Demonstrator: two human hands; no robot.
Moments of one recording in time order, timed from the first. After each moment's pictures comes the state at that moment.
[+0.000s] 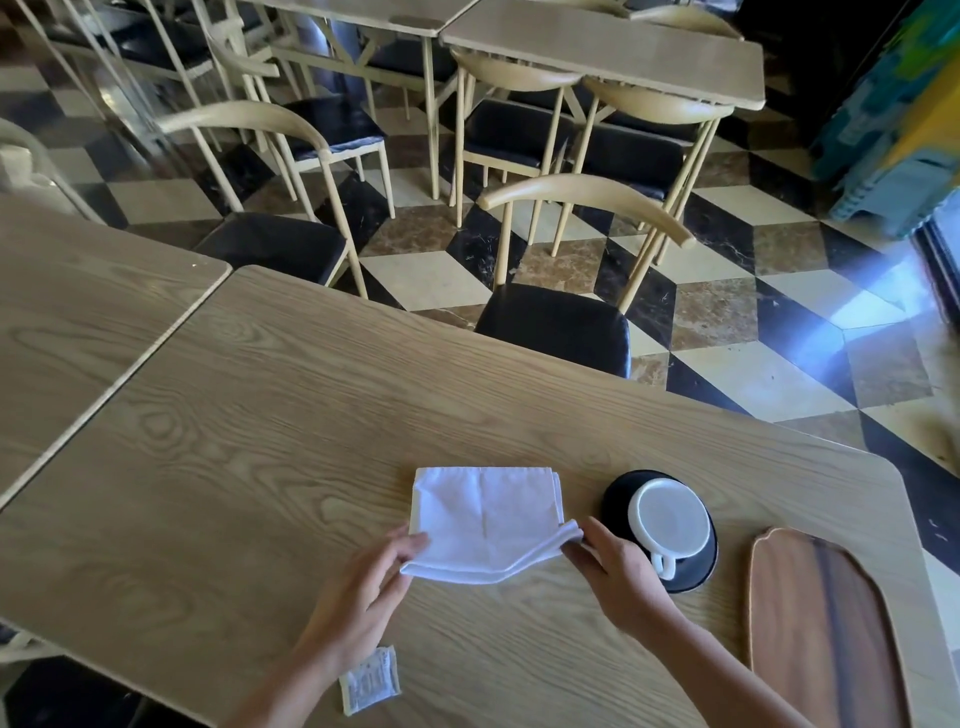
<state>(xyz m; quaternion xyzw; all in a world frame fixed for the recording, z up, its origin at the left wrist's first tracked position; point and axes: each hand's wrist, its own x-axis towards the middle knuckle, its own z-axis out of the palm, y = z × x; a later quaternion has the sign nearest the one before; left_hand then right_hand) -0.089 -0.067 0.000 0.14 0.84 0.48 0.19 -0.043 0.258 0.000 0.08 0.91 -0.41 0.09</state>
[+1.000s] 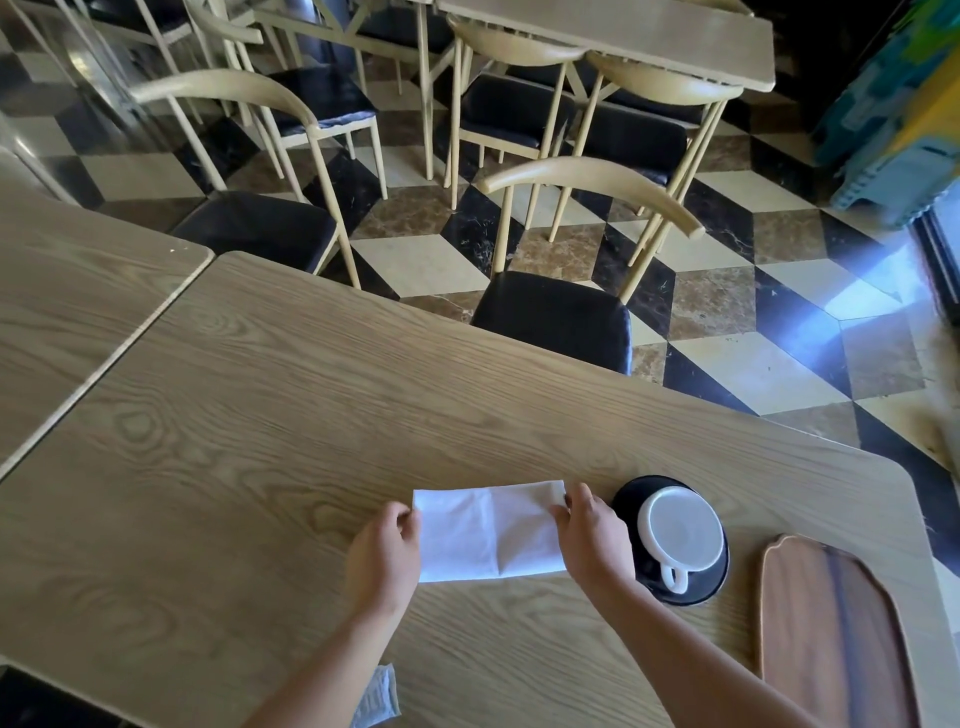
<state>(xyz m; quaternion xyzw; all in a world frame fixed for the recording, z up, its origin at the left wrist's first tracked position) -0.141 -0.015 -0.048 -0.11 0.92 0.37 0.04 -0.109 0.228 -0.024 0.23 0.94 -0.23 0.07</state>
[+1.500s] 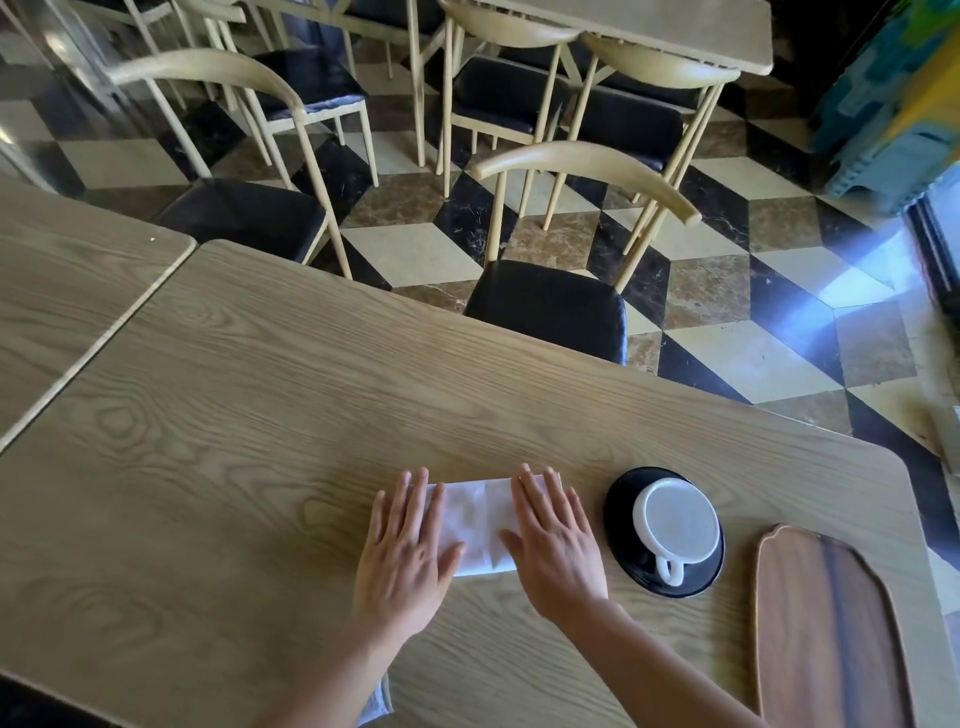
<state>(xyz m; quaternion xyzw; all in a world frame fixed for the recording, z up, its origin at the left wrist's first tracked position) -0.123 -0.007 -0.065 0.22 0.97 0.10 0.03 -0.087 0.201 -0.042 0.01 0.99 -0.11 0.06</state>
